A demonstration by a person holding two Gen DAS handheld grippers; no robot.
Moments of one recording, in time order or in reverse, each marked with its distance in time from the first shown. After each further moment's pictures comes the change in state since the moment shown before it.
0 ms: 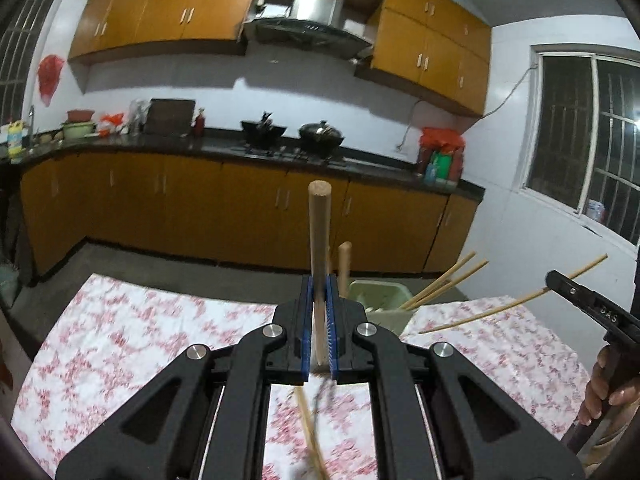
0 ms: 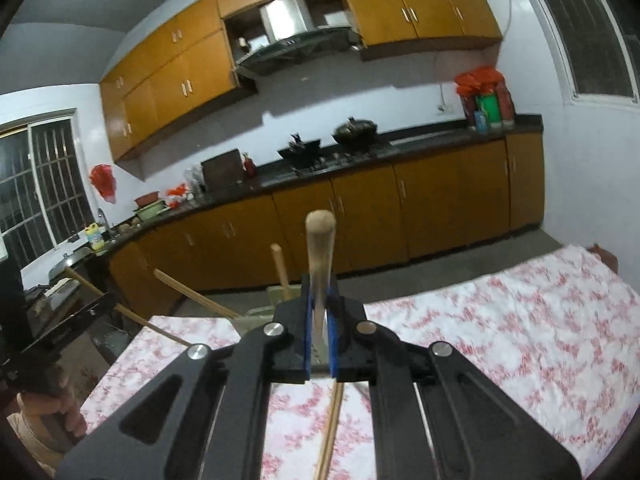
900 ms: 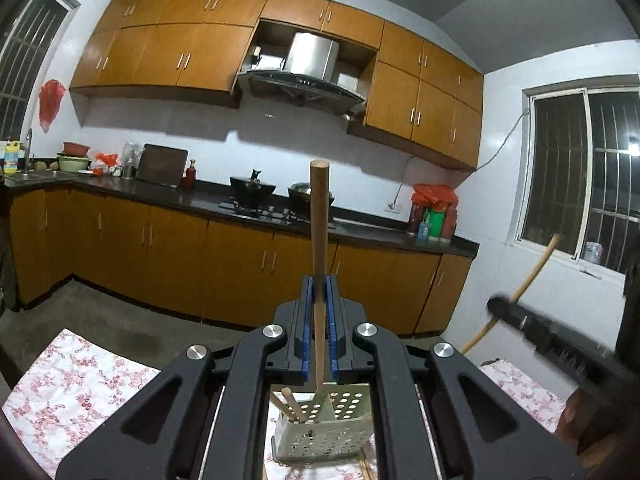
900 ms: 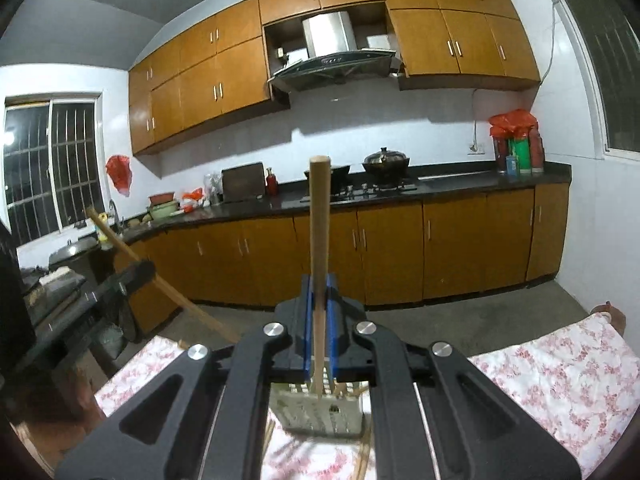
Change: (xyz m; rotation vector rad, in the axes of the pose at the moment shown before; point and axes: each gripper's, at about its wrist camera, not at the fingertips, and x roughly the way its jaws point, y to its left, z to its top) left arm 0.039 -0.033 0.046 -0.024 -0.204 -0.010; right arm 0.060 0.061 0.063 -0.101 -0.080 0.035
